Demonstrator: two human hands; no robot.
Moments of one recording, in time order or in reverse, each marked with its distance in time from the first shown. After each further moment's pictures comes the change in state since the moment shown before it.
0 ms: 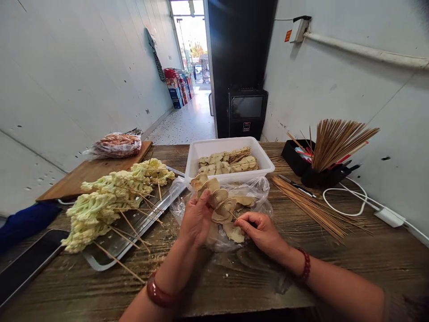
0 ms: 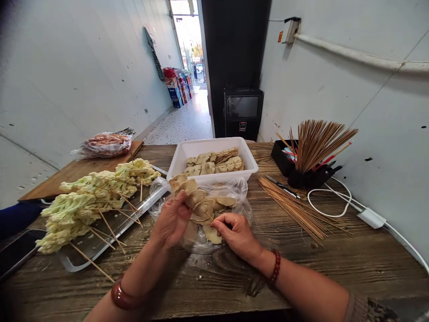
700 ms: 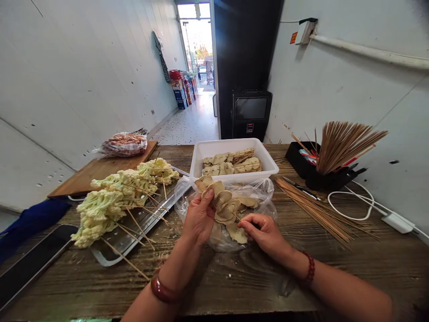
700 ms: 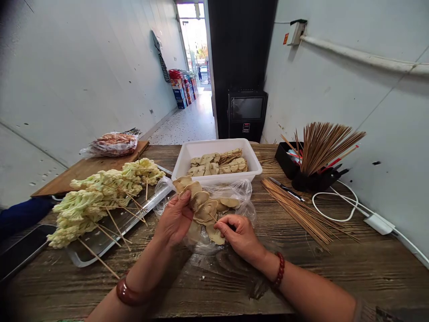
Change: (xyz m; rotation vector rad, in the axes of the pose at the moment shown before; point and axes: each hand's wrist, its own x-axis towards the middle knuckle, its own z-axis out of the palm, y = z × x) left_hand 0.001 0.001 -0.003 0.006 0.008 -0.017; right_hand -0.002 0.004 0.000 0.007 -0.010 0.011
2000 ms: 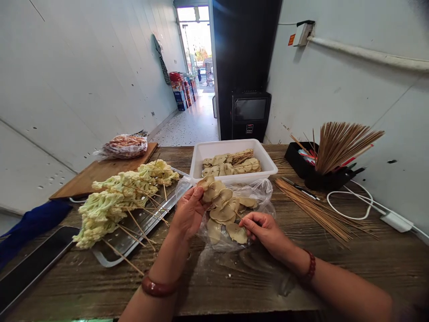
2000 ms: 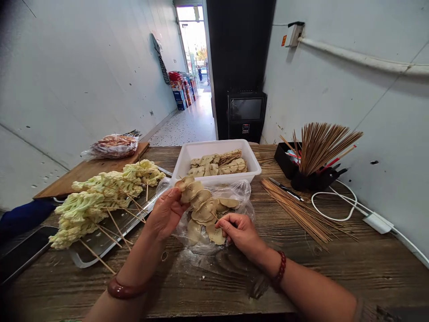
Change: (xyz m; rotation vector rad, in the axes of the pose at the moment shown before) left_hand 0.012 0.028 -0.016 0.071 -0.052 0.038; right_hand 0.003 0.003 -0.004 0.231 -0.069 0.157
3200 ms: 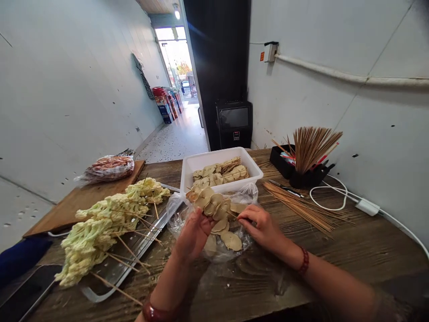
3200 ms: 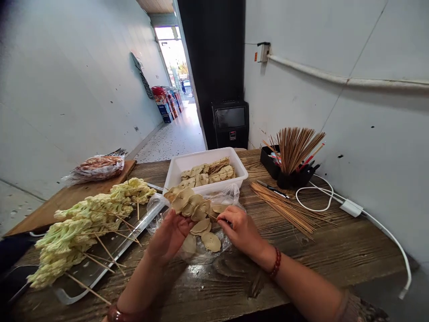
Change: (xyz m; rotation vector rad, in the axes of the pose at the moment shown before) left_hand -0.015 -0.014 0.007 0.000 -0.301 -0.178; right_hand 0.002 -0.026 -0.018 -0.693 0.157 -0.508
